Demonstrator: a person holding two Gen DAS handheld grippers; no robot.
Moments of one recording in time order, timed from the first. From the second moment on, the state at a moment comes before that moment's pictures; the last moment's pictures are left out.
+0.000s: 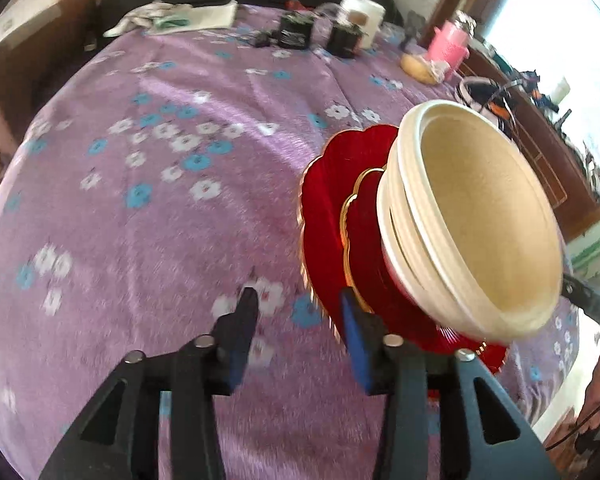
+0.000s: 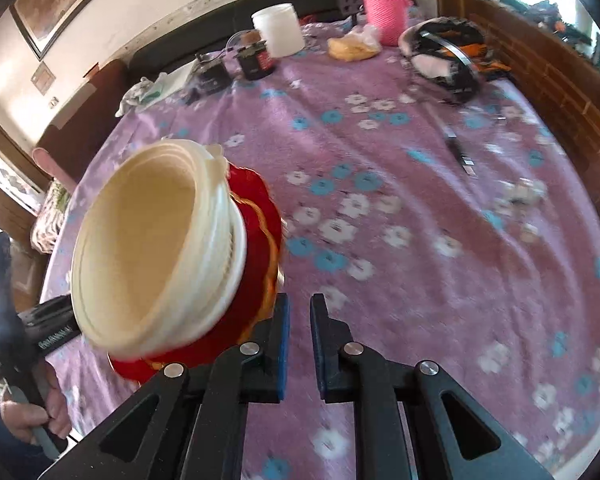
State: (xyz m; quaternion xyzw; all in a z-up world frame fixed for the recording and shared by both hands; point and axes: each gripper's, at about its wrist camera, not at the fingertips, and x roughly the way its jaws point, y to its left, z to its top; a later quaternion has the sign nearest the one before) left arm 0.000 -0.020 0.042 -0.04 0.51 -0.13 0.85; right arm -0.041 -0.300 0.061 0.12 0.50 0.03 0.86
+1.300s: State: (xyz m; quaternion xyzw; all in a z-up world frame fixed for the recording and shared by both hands) left arm -0.124 -0.079 0.158 0.13 0.38 -0.02 0.92; right arm -0.112 -0.276 0.105 -0.01 0.38 0.16 0.91
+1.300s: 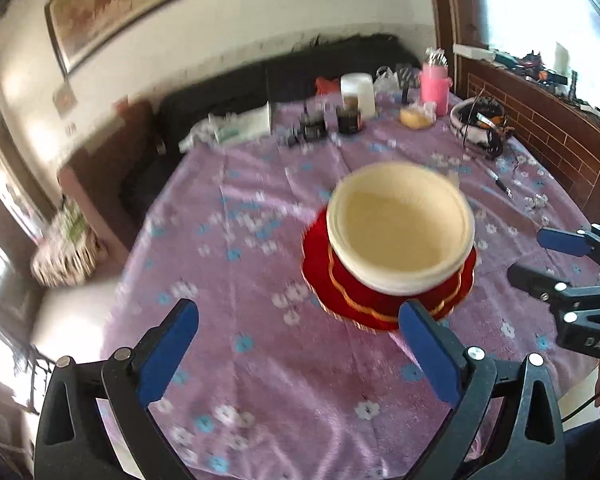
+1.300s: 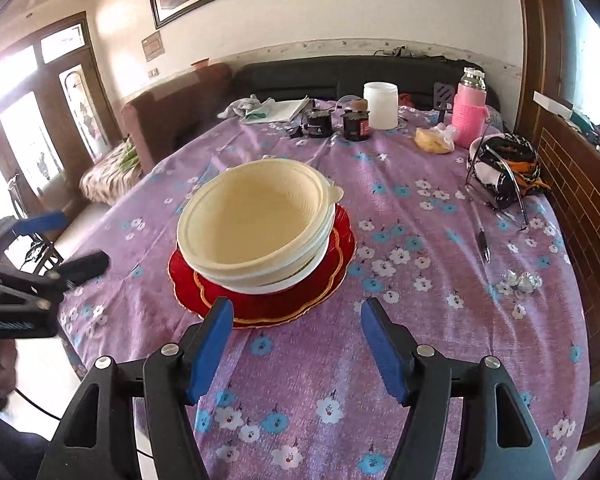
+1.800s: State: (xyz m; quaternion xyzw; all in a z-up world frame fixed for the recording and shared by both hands) left arm -0.119 -0.082 0.160 0.17 0.38 -0.02 0.91; right arm -0.104 -0.265 0.115 0.00 0.36 0.17 0.92
